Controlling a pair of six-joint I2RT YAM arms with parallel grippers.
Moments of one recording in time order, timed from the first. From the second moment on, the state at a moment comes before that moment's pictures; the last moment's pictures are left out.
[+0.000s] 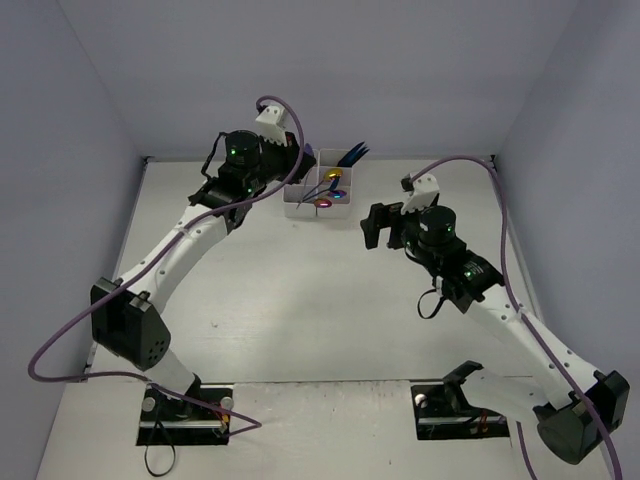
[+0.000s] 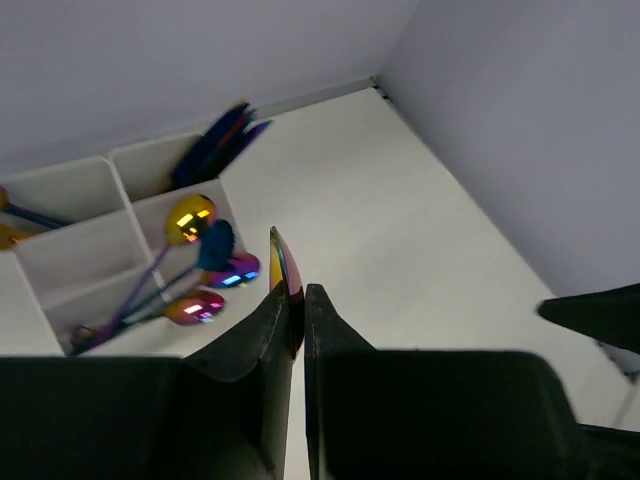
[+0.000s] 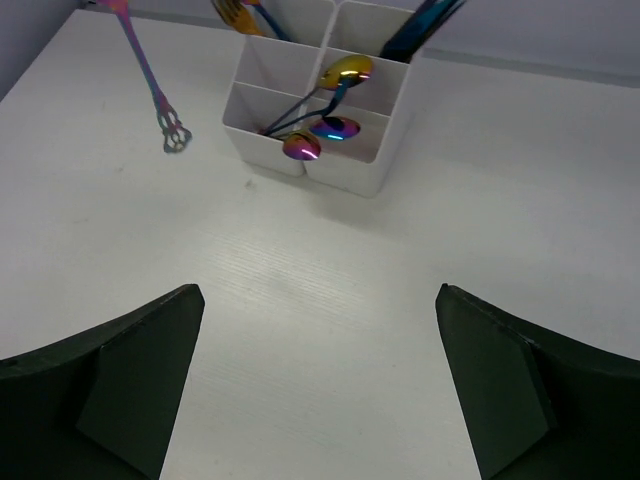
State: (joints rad) left arm -0.47 1.59 1.52 -0.07 0.27 -0.32; right arm 0.55 1.03 0.92 -0.17 0.14 0.19
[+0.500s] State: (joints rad) left arm -0.40 2.00 1.73 -0.01 0.26 -0.09; right arm 0.41 0.91 0.90 -0.31 0.18 0.23
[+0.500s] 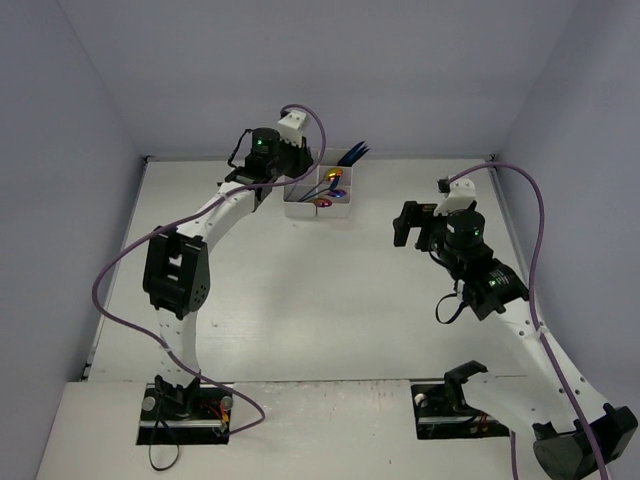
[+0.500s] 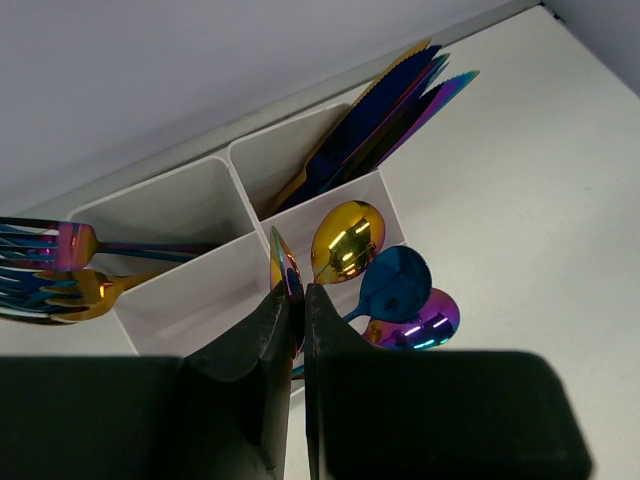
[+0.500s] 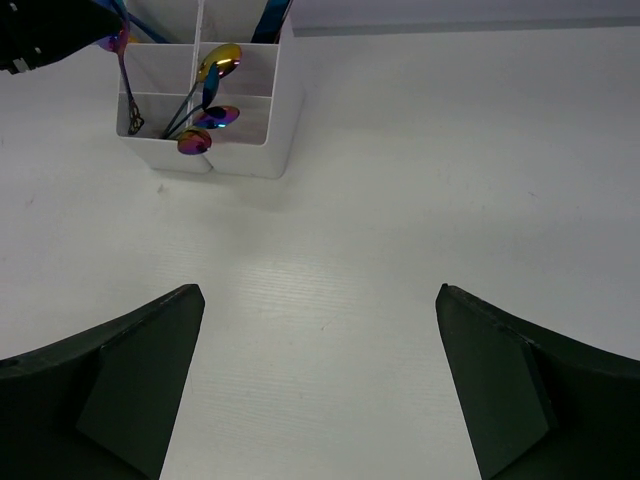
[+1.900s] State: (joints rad) left arm -0.40 1.20 1.35 -0.17 -0.11 -0.09; right arm 0.39 0.82 1.04 -0.41 0.41 0.16
